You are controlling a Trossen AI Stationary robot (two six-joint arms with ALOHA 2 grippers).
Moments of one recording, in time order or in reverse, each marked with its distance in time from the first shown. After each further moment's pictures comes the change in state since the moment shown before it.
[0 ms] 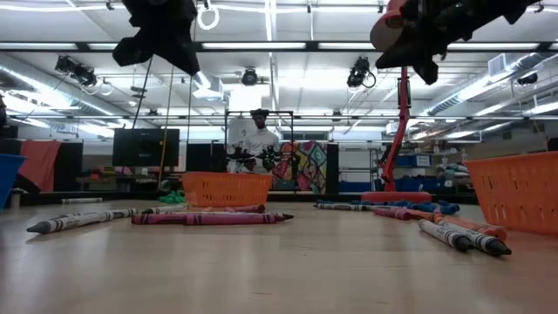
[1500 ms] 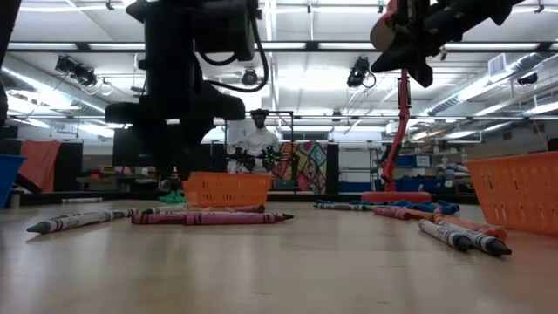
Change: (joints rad) left arm -0.063 0.560 0.061 -0.087 0.110 -0.238; right arm -0.100 0.061 0.064 -0.053 -0.093 0.035
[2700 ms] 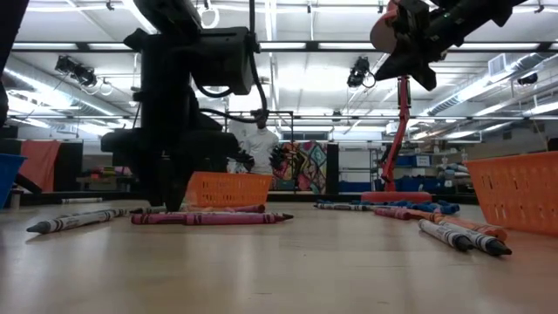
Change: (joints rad) left arm -0.005 0.084 -0.088 0.126 0.055 0.064; right arm -0.031 0.000 -0.001 -0.034 0.025 -0.027
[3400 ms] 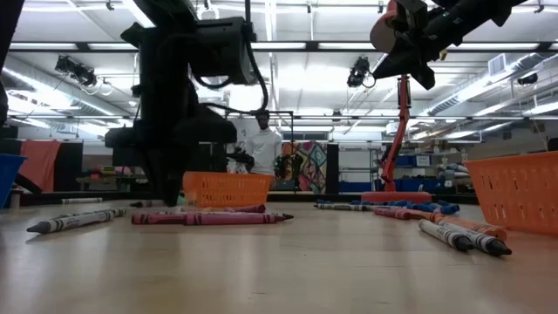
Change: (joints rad) left arm 0.014 -0.062 -0.009 0.011 0.010 0.066; right arm 0.000 0.000 0.000 0.018 0.010 -0.003
